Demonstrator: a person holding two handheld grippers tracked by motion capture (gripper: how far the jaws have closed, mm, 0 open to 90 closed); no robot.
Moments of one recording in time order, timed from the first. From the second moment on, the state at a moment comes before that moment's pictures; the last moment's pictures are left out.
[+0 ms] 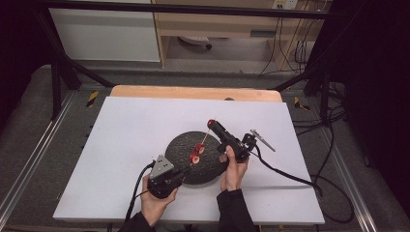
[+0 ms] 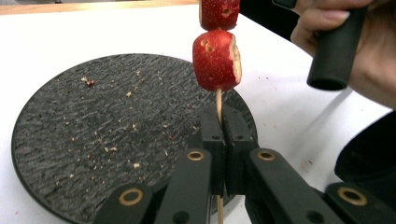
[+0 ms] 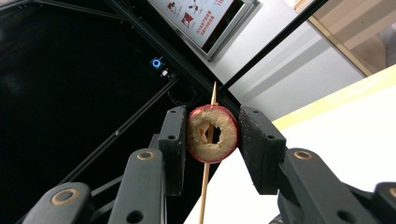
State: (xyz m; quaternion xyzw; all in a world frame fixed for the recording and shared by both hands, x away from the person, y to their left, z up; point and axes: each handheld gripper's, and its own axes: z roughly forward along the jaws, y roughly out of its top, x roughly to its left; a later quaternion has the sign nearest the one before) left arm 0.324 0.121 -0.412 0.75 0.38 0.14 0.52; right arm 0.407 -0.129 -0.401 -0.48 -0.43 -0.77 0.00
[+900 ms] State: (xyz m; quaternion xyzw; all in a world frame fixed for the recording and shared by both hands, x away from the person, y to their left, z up) left arm 0.347 0.108 -0.400 0.75 0.39 0.13 0.53; right arm 0.400 -0.122 -0.412 -0.48 -0.45 -0.75 0.00
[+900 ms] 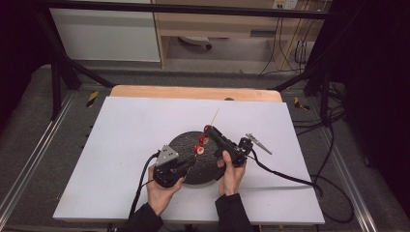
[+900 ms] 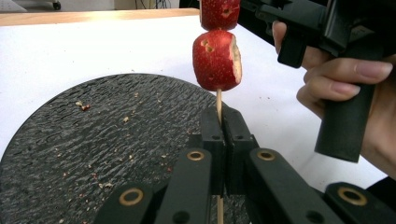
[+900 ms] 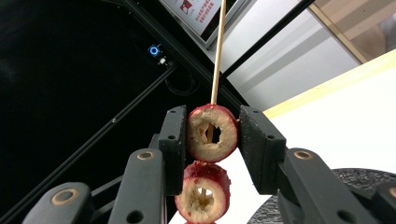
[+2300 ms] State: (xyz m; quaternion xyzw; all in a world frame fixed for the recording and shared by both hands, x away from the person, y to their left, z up) left arm 0.353 0.159 -0.401 0.78 0.39 0.12 0.48; right arm 0.395 -0.175 -0.425 -0.40 -0.75 -0.52 -0.07
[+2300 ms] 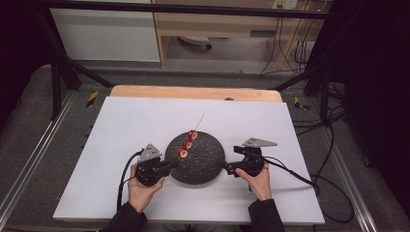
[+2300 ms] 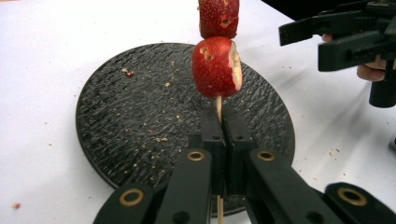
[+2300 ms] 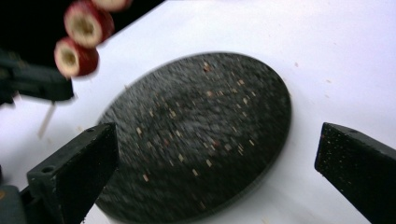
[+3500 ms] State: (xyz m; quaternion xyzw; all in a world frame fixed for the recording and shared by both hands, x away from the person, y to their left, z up) left arm 0.397 0.146 -0.396 0.84 0.39 0.09 0.37; right arm 0.360 -0.253 -0.456 -0.40 -0.79 -0.46 -0.09
